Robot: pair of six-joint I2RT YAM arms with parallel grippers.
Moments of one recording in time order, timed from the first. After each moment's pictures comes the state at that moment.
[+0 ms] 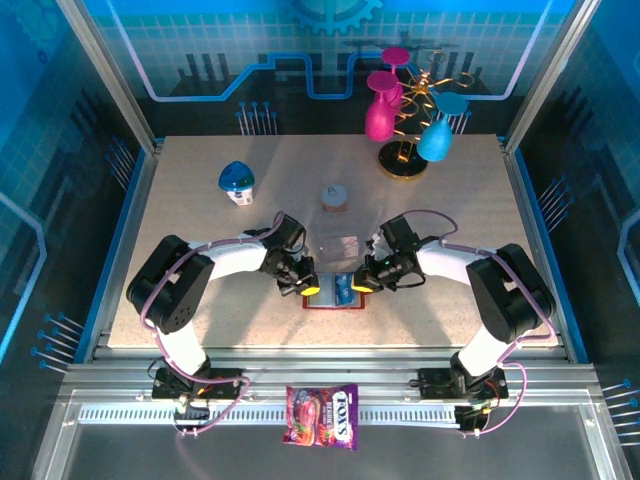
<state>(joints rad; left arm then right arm) -0.53 1.76 0.93 -0.43 0.56 -0.90 0.44 1.65 0.79 -0.33 -0.67 0.65</state>
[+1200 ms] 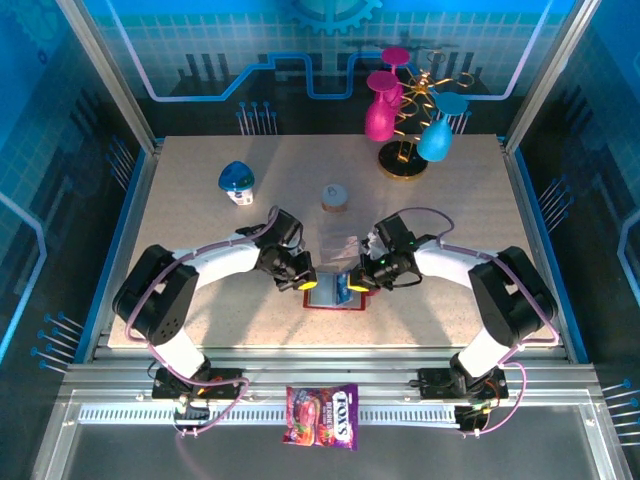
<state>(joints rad) -0.53 1.66 0.95 -0.48 0.50 -0.90 0.49 1.62 0.83 -0.38 -0.65 0.67</state>
